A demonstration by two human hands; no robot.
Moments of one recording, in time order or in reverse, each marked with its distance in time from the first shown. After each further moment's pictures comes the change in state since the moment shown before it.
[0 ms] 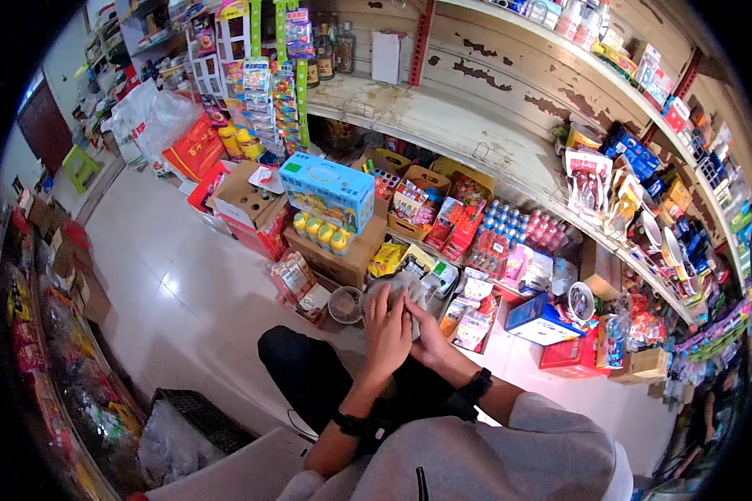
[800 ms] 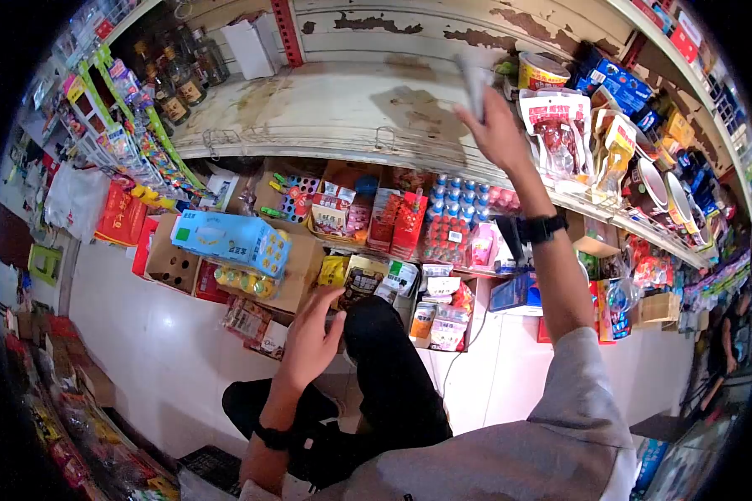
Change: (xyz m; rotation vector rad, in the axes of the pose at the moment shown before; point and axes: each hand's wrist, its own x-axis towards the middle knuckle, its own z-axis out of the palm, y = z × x) left_hand 0.187 0.030 0.049 -0.163 -0.519 -0.069; right_hand 0.085 -0.476 -0.111 -1.837 0.674 -1.423
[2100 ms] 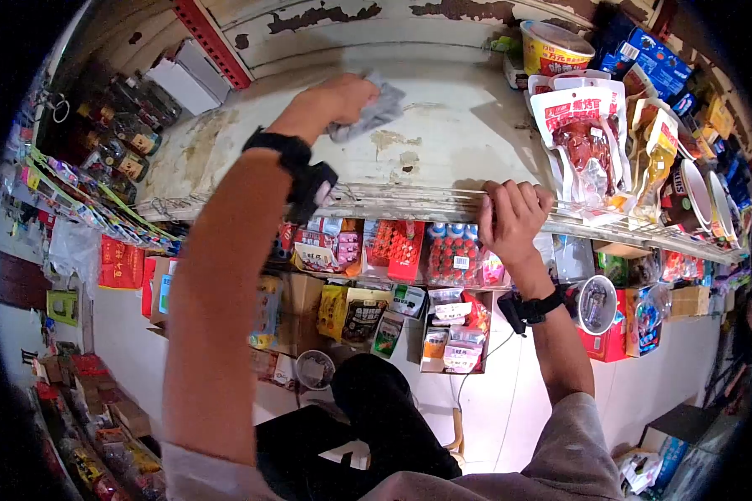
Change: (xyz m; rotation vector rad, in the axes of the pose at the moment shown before) left_hand 0.520 0.039 0.013 0.863 -0.278 0.465; right_hand -0.093 0.062 0.034 -0.382 0.187 -0.104
